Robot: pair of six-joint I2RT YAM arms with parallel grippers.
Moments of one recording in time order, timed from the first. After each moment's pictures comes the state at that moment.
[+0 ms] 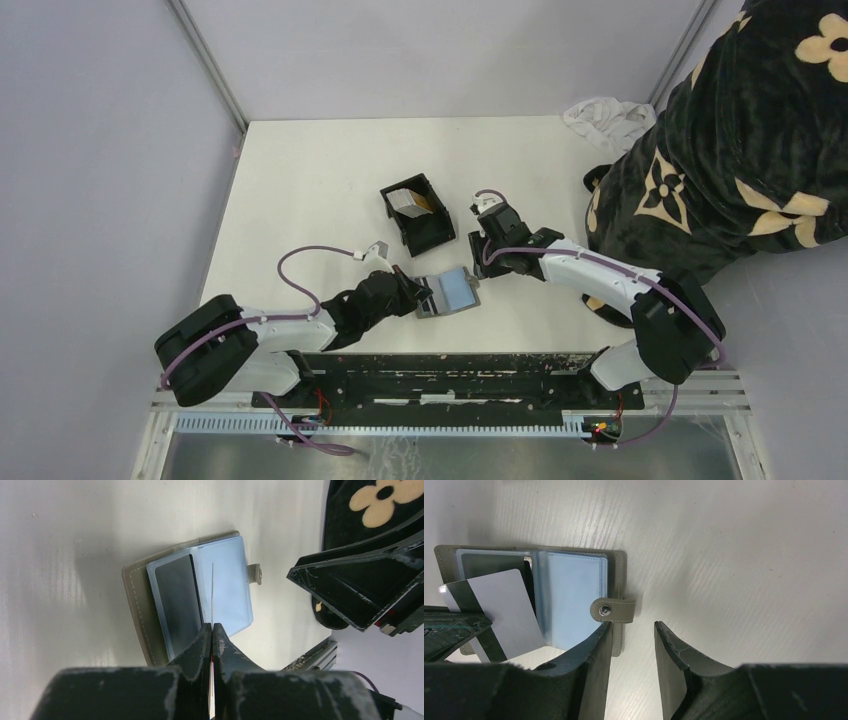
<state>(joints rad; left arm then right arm) -0.93 1.28 0.32 0.44 -0.24 -1.16 0.68 1.46 0.90 -0.40 0.06 0.36</state>
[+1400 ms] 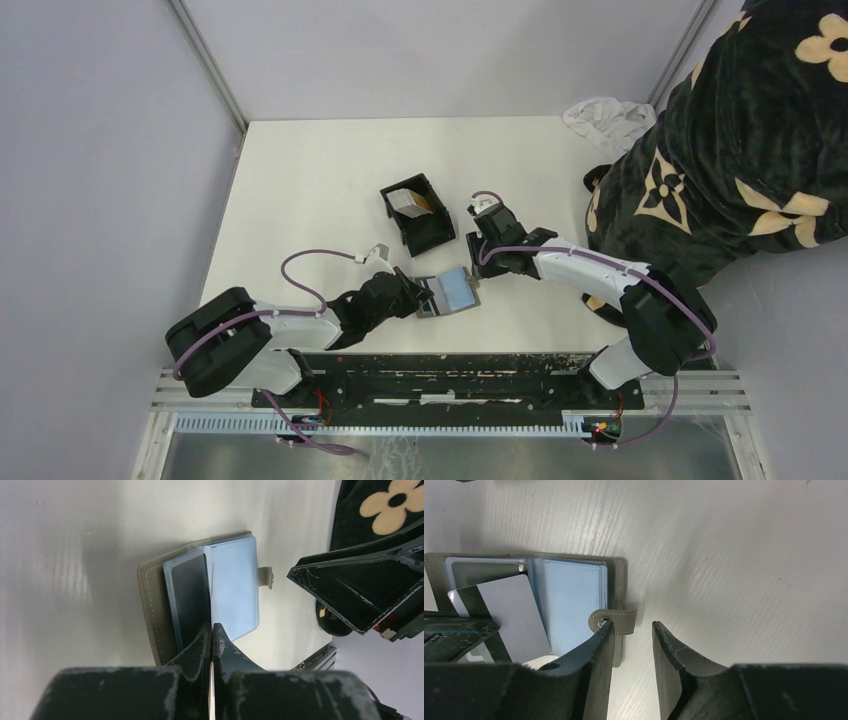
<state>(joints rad) -0.93 1.35 0.32 0.48 -0.24 -1.22 0.68 1.51 0.90 -0.36 0.06 0.36</state>
